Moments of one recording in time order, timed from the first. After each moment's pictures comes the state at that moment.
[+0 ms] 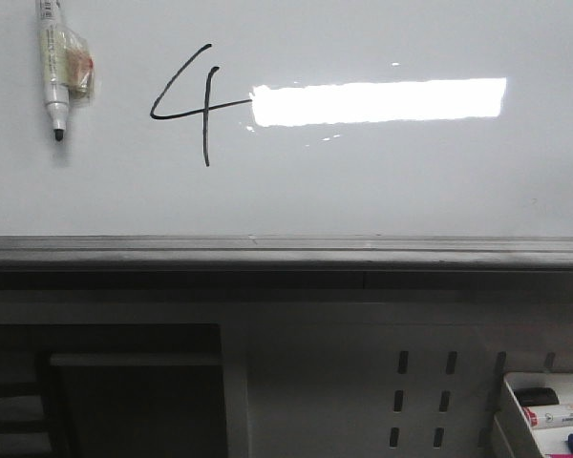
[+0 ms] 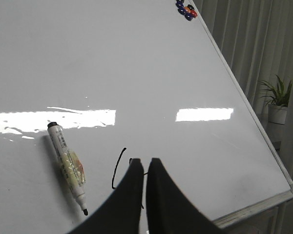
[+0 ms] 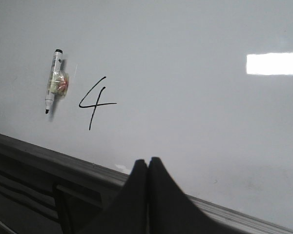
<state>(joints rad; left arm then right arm) -0.59 -0.01 -0.19 -1.34 0.04 1.19 0.16 -0.01 -0.18 0.96 0.38 -0.88</state>
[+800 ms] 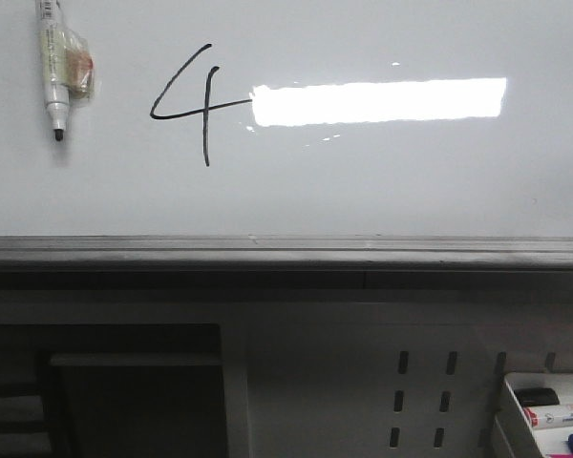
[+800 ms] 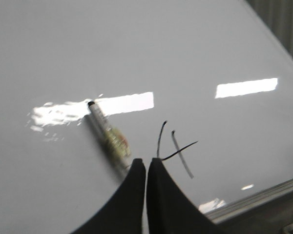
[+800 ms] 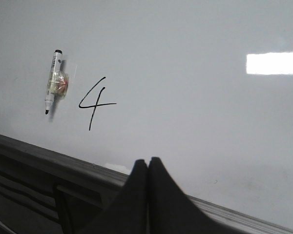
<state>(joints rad) -0.43 -0.01 -0.13 -0.60 0.07 0.59 0.16 -0.01 -0.18 0.96 0.38 -0.87</state>
